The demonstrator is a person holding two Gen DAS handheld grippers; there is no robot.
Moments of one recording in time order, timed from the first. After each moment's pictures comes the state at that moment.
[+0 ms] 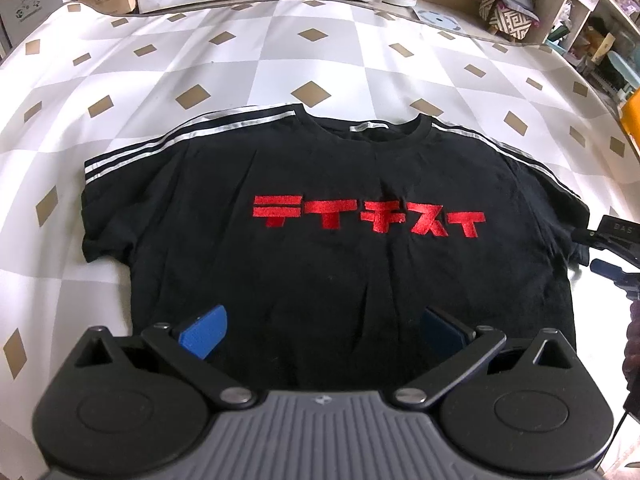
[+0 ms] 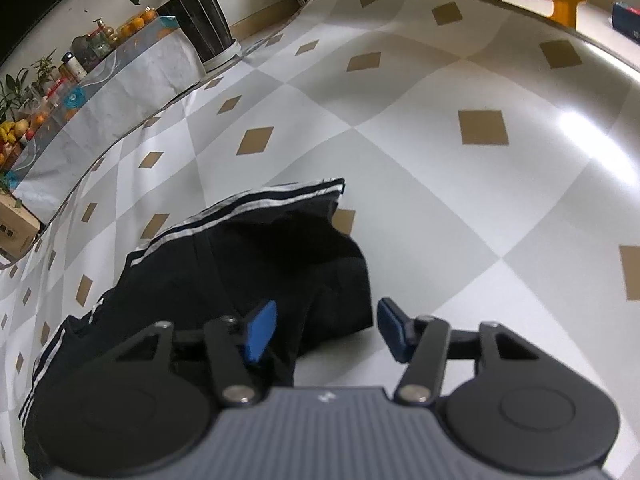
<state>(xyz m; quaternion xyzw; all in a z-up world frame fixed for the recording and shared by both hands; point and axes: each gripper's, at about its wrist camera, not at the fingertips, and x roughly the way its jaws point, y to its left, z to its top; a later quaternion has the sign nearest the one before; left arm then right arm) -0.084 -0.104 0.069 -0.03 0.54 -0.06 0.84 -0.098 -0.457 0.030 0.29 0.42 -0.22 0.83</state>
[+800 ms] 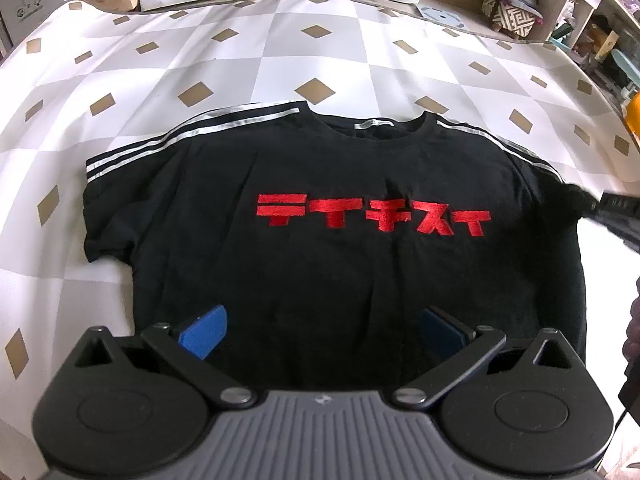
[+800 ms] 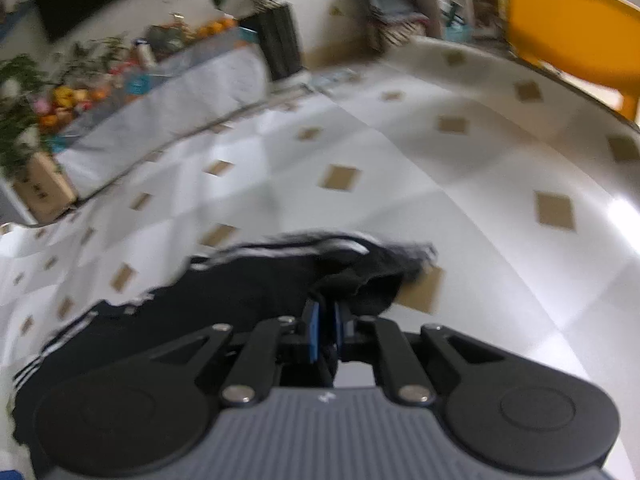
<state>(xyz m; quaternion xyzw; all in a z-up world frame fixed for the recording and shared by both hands) -0.081 -0.102 0.066 -0.03 0.54 -0.06 0.84 -0.073 -0.403 0.063 0.20 0.37 -0.16 0.89</state>
